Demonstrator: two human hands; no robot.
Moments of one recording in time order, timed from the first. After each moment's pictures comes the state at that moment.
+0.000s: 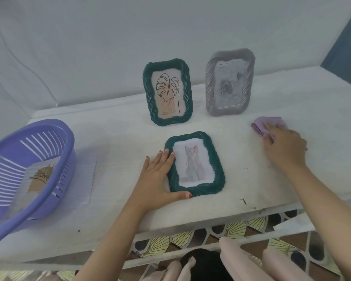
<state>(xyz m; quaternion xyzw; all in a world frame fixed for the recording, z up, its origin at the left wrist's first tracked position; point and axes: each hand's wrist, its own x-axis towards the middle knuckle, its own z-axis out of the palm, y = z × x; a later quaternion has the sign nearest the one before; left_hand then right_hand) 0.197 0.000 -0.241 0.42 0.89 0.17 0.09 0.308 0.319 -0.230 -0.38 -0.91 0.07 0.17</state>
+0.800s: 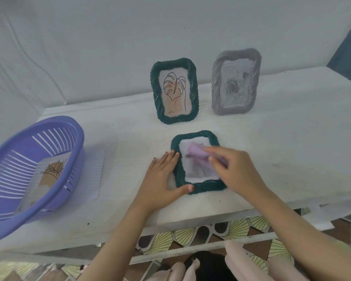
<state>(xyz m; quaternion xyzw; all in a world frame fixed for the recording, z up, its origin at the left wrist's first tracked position) 0.207 -0.008 -0.240 0.41 0.88 0.25 0.07 0.309 0.172 -0.196 -0.12 -0.90 0.39 0.15</state>
